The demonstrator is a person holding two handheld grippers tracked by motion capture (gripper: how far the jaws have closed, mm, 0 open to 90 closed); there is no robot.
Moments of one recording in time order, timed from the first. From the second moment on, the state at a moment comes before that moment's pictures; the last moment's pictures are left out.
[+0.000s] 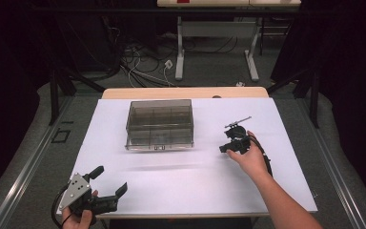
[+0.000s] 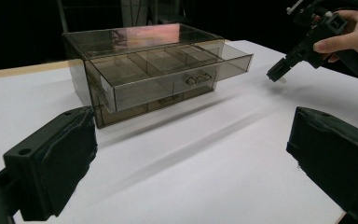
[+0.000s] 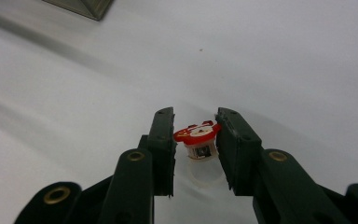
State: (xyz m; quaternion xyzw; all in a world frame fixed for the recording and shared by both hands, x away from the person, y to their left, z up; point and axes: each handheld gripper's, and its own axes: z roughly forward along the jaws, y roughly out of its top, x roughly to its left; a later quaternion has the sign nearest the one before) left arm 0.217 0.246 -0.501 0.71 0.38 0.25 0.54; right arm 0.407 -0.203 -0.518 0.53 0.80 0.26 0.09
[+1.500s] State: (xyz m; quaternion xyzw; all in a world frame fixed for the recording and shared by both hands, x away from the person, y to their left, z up) left arm 0.218 0.245 -0.502 0.71 0.38 0.25 0.54; right arm 0.405 -0.195 -0.441 0.49 0.81 0.30 0.13
